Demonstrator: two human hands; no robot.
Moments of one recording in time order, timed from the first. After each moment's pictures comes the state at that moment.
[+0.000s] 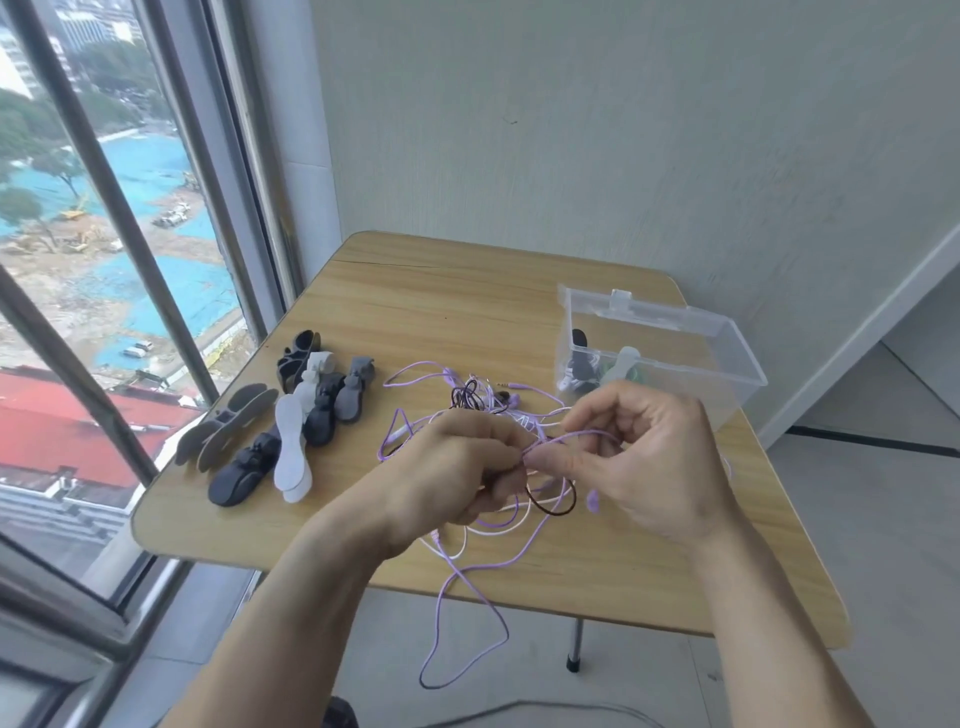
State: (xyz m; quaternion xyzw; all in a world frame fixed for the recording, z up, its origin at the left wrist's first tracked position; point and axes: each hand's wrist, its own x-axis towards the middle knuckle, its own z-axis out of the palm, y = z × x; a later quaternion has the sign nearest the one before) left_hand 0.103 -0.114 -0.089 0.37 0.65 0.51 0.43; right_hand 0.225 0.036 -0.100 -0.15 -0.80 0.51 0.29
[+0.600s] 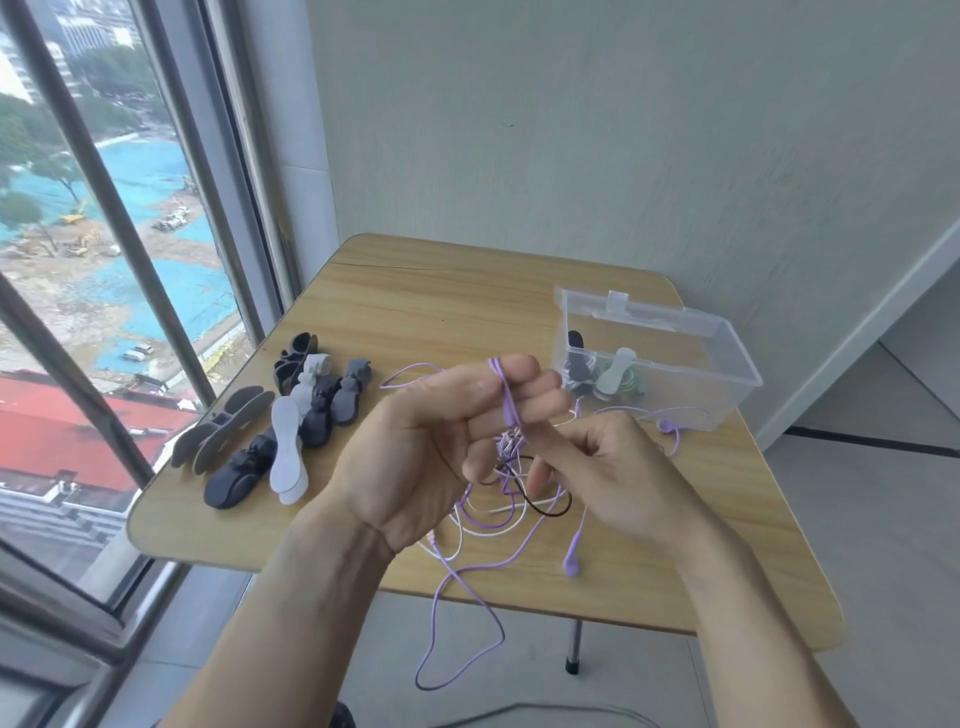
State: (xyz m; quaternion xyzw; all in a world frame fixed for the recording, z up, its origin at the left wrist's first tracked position) left_hand 0.107 -0.113 -0.077 0.23 0.35 0.78 0.48; right_hand 0.217 0.033 -0.101 -0.17 -0.85 0.49 0.11
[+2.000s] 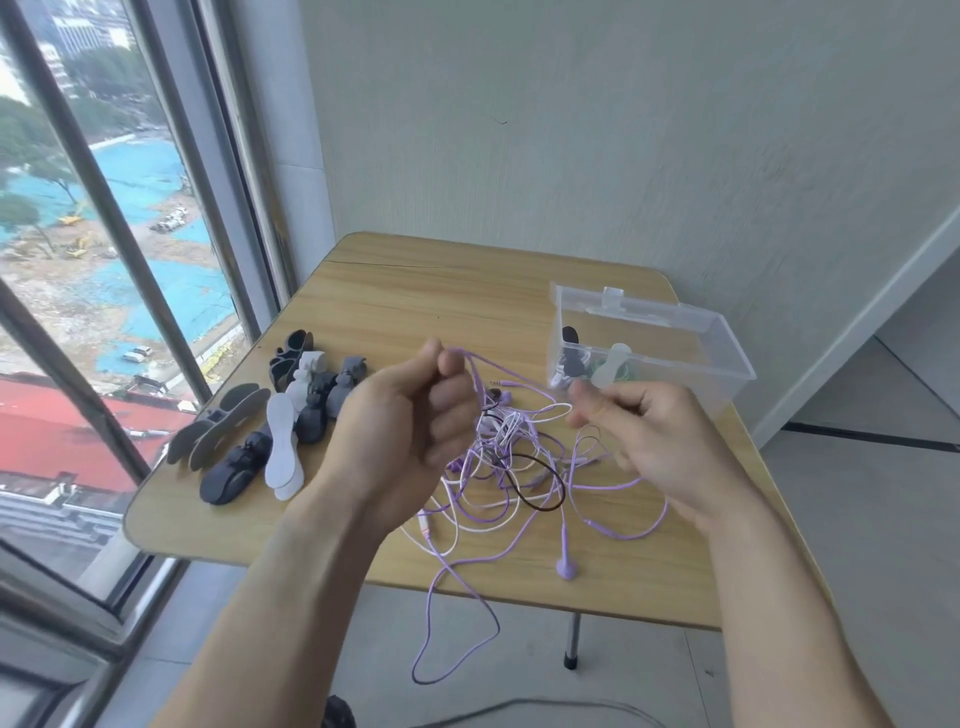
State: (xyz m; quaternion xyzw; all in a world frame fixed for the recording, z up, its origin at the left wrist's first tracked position) left_hand 0.098 -0.109 -0.079 0.12 0.38 0.80 0.45; right_hand 0.229 0.051 -0.081 -0.27 -0.78 0.53 0.20
